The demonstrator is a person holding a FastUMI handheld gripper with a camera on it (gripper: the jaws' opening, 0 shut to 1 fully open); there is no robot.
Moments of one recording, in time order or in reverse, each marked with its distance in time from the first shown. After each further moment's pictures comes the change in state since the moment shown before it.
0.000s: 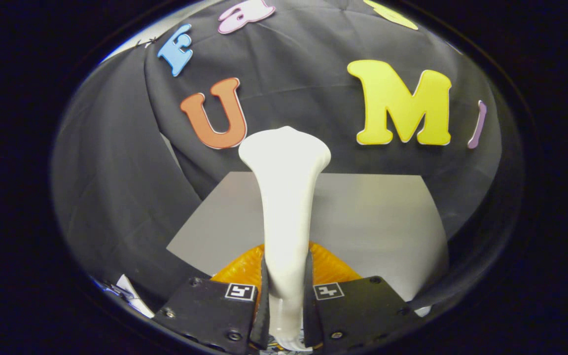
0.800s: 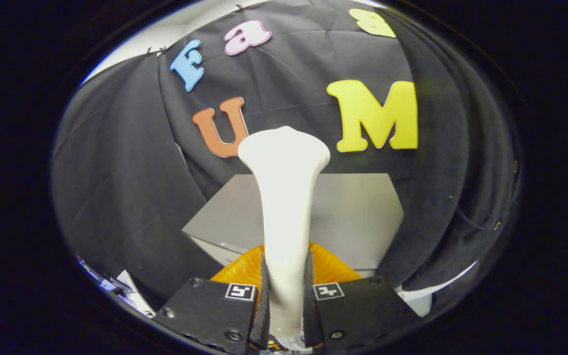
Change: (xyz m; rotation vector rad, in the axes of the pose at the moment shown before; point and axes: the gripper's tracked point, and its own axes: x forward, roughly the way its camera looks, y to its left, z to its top) arm -0.110 -0.030 -0.040 -0.006 -0.095 -0.002
